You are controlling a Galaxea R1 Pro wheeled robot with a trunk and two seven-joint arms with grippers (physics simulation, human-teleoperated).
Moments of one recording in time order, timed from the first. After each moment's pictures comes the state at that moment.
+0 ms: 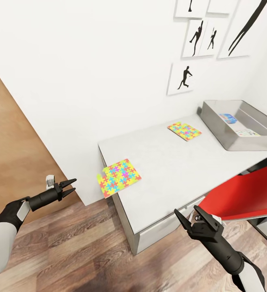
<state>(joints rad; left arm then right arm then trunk) -0.92 0.31 0.61 -0.36 -0.01 0.69 -1.25 -0.07 0.00 -0.25 -1.56 -1.16 0.99 0.97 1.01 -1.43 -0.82</state>
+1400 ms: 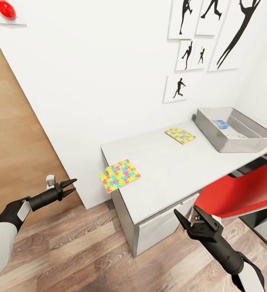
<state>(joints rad) -0.92 0.31 0.61 -0.36 -0.01 0.68 -1.25 -0.07 0.00 -0.25 -1.56 -1.16 0.98 0.97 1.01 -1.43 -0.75</state>
